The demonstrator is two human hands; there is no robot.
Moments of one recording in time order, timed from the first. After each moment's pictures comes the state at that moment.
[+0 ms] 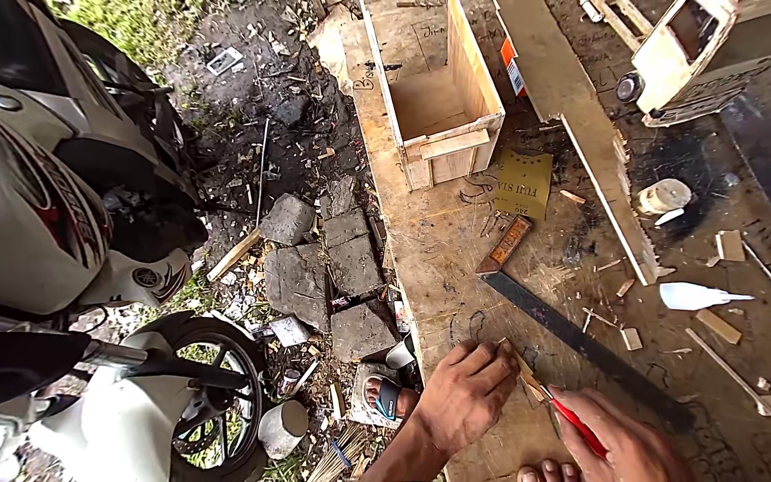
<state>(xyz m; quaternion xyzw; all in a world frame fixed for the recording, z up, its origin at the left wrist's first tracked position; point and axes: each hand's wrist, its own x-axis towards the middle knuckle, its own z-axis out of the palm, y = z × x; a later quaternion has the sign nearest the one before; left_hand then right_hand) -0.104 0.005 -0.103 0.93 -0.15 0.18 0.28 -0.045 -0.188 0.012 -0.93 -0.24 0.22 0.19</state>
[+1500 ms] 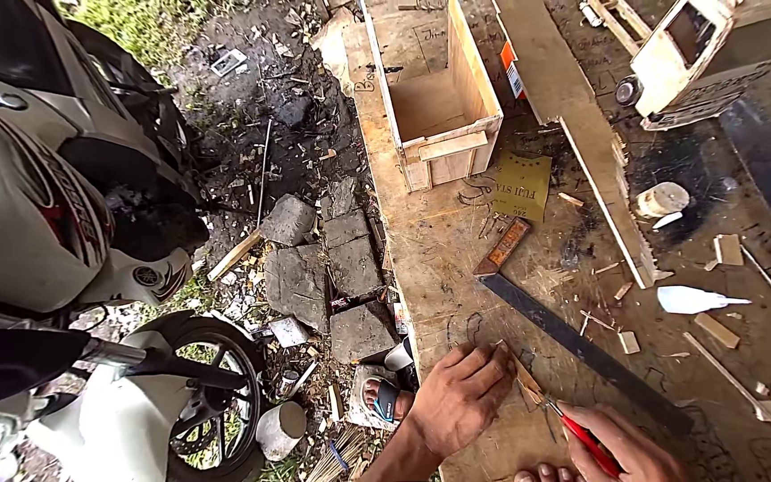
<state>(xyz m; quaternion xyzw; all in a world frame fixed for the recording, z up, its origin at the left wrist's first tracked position) -0.105 0.007 -0.105 0.93 -0.15 0.18 0.29 -0.051 -0.212 -0.003 -0.92 -0.24 0.20 0.25</state>
